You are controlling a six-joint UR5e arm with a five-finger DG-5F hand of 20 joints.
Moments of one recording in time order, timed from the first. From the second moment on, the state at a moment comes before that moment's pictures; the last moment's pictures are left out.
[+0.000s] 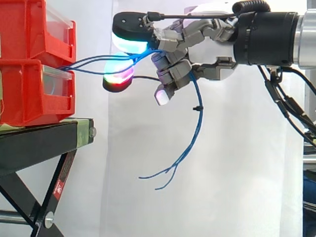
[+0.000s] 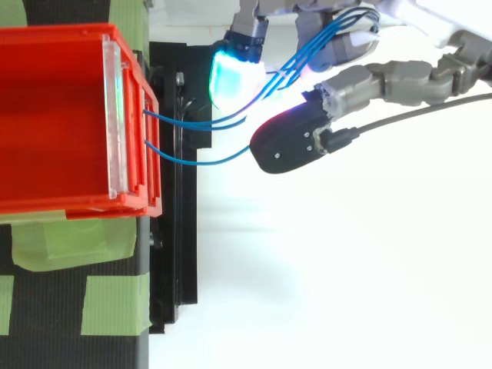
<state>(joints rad) 0.14 -1.90 -1.67 -2.56 -1.11 -0.63</state>
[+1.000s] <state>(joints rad) 0.15 -1.90 -1.67 -2.57 -1.11 -0.59</state>
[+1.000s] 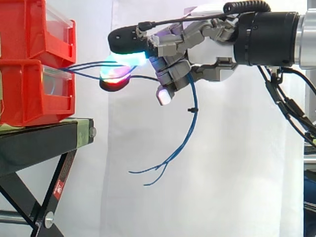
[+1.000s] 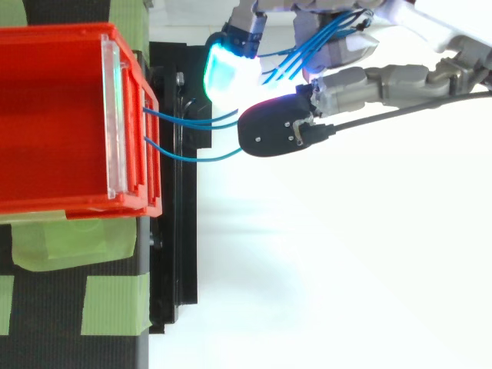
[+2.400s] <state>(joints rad) 0.18 -1.90 -1.67 -2.69 -1.12 -0.39</state>
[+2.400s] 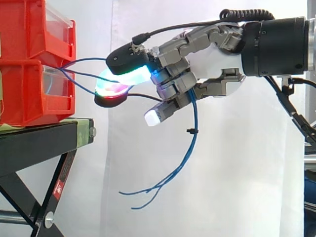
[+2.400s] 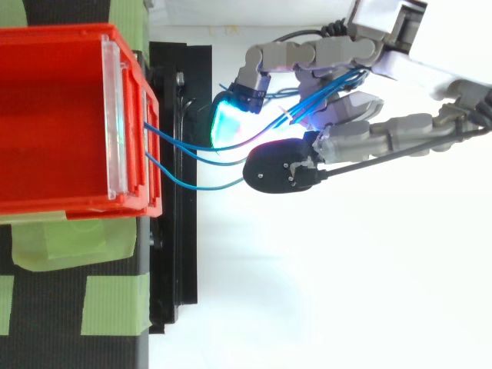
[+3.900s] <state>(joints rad) 0.16 -1.90 -1.66 -2.63 -1.11 -0.45</state>
